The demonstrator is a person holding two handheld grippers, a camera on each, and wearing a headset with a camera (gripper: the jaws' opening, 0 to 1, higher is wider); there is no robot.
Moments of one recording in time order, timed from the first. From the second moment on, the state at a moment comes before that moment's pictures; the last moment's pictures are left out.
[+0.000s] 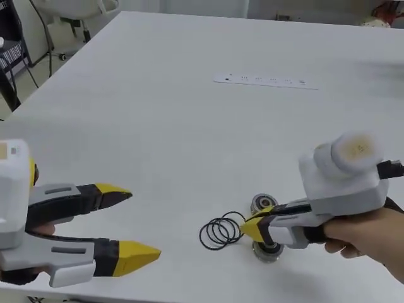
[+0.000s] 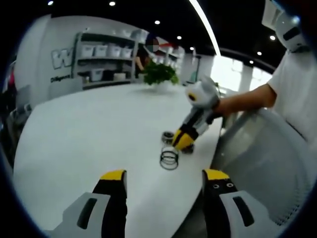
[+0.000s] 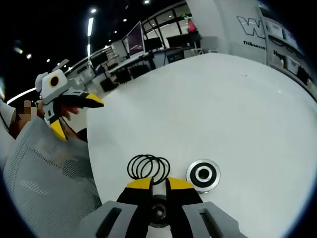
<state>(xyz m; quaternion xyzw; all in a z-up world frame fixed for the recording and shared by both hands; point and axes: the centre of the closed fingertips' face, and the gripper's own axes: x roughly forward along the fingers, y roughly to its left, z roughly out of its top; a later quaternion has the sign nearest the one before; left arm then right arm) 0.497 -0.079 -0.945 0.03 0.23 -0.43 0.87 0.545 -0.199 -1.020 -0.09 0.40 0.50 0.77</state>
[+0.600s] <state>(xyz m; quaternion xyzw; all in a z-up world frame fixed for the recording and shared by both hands) 0.493 -0.083 -0.943 0.03 0.23 -0.43 0.87 0.541 -0.200 -1.012 -0.12 0.38 0.51 0.76</state>
